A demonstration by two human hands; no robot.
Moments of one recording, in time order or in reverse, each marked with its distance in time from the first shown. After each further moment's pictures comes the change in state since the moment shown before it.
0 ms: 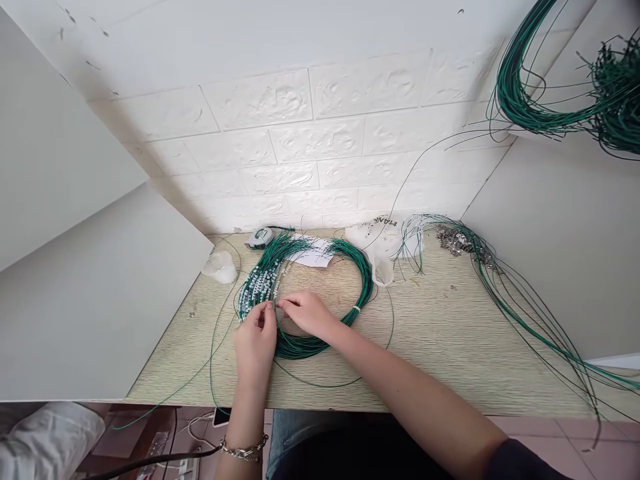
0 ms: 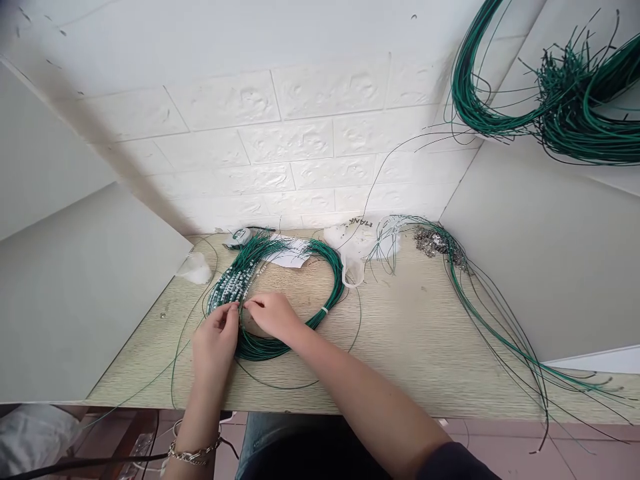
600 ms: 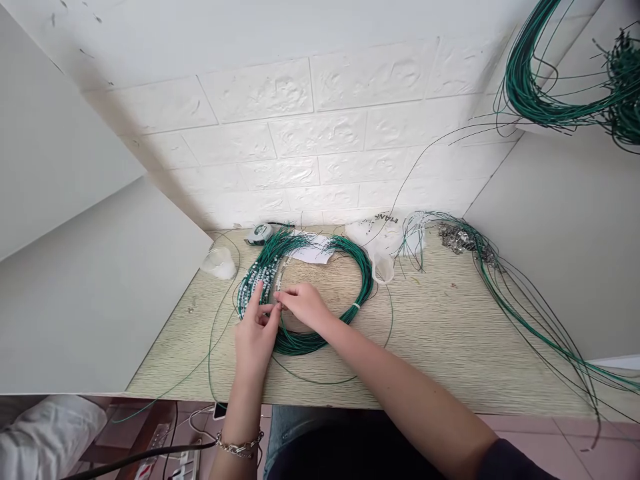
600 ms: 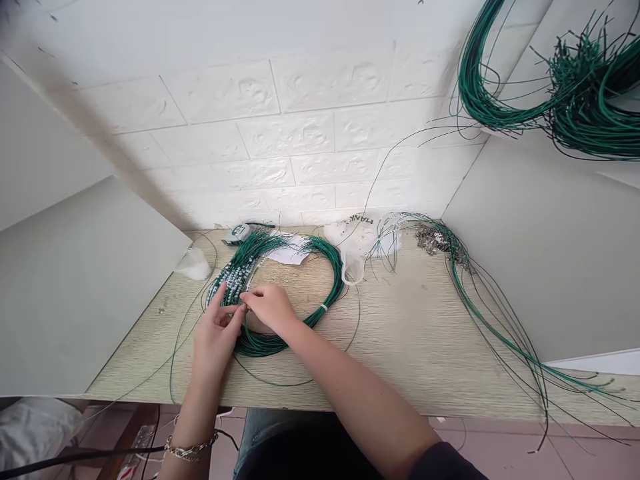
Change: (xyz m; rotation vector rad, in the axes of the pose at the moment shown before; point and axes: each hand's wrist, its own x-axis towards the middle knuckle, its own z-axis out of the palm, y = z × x) left_hand 0.001 -0.017 0.009 -0.338 -0.113 0.067; right_hand 0.008 -0.004 0.003 0.130 0.030 0.197
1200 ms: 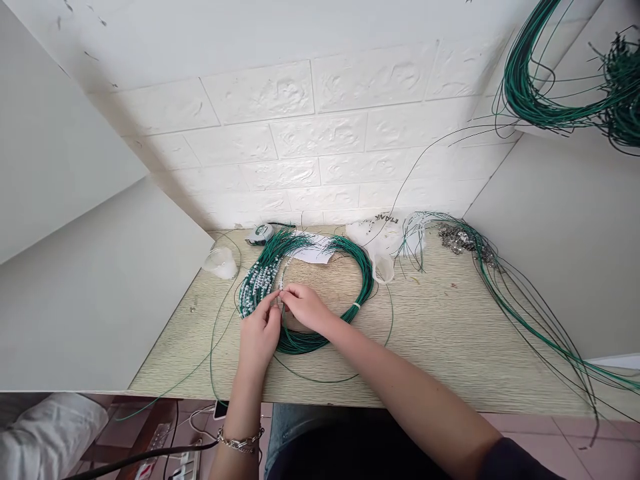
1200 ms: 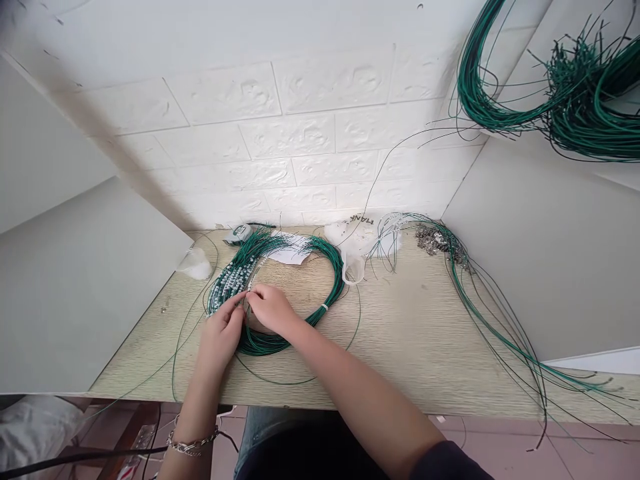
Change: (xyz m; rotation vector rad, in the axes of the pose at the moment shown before) left_hand 0.002 0.017 -0.005 0.326 -0.092 -0.005; right_hand -0.006 -0.001 -0.002 -0.007 -0.007 -0.157
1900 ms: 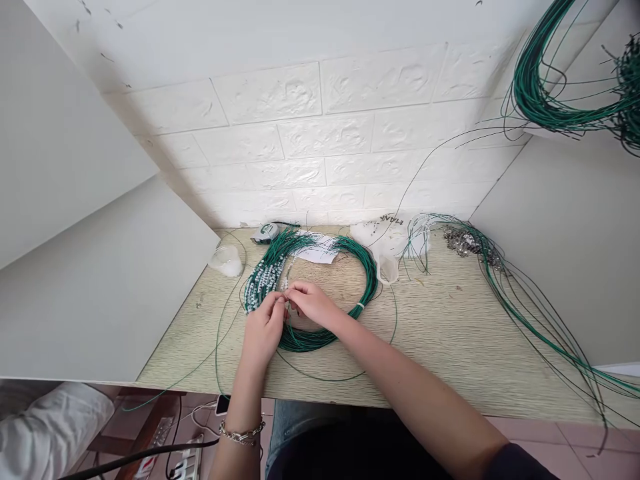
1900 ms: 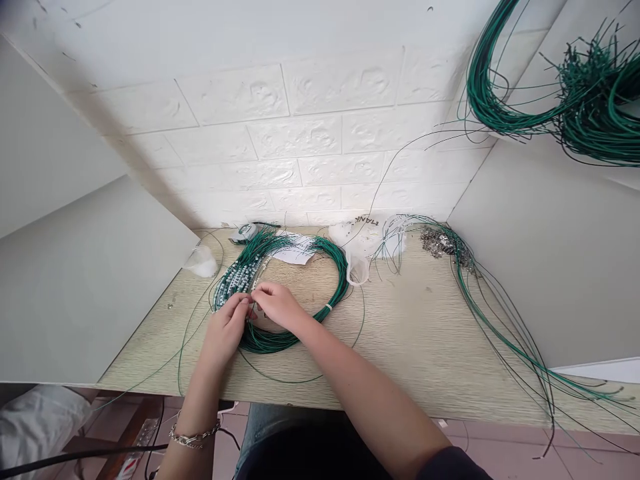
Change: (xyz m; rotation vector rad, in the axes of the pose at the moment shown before) left_hand 0.002 0.001 -0.005 -0.037 -0.087 0.055; right_hand 0.002 0.007 -0.004 0.247 -0.120 0.071
